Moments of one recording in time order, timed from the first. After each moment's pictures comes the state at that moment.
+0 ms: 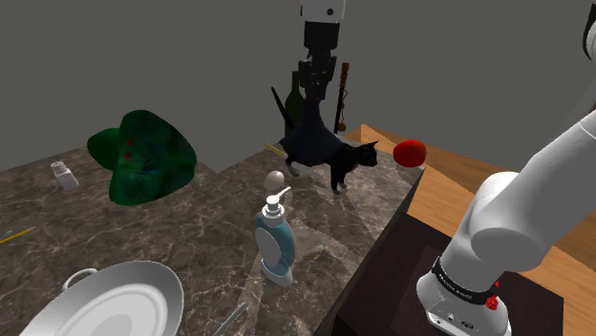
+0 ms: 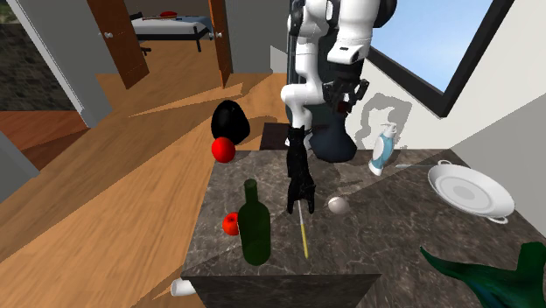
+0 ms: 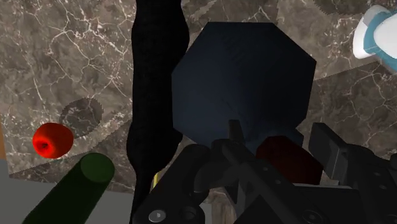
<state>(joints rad) 0.10 -0.29 0.05 -1.85 0.05 1.55 -0.05</state>
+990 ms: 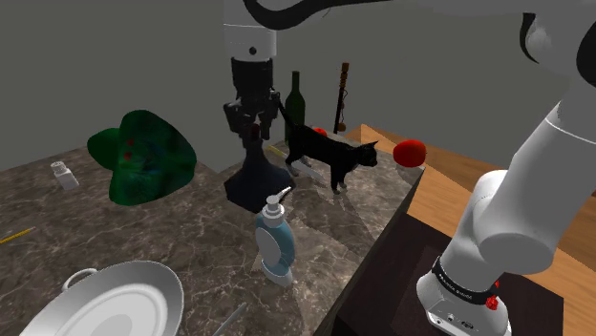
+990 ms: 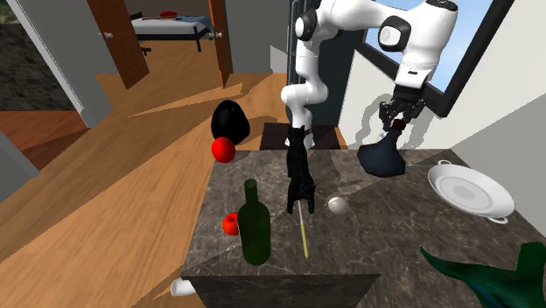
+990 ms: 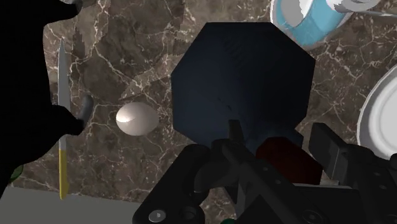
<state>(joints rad) 0.23 -0.10 0.27 -1.79 0.06 1.70 0.29</state>
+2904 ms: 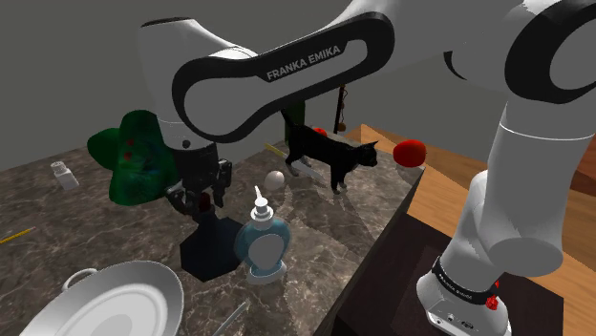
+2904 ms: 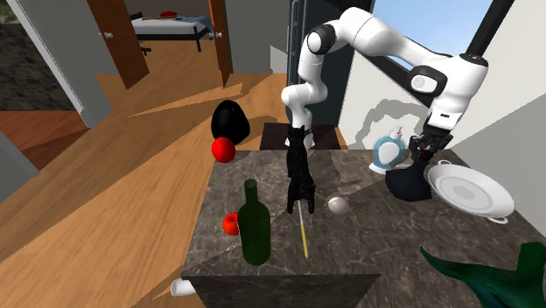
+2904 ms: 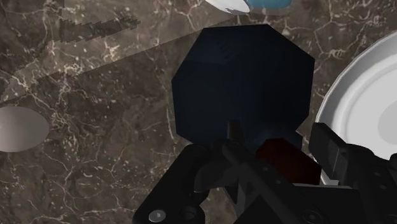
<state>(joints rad) 0.36 0.18 0.39 -1.76 -0.04 1.95 0.56</state>
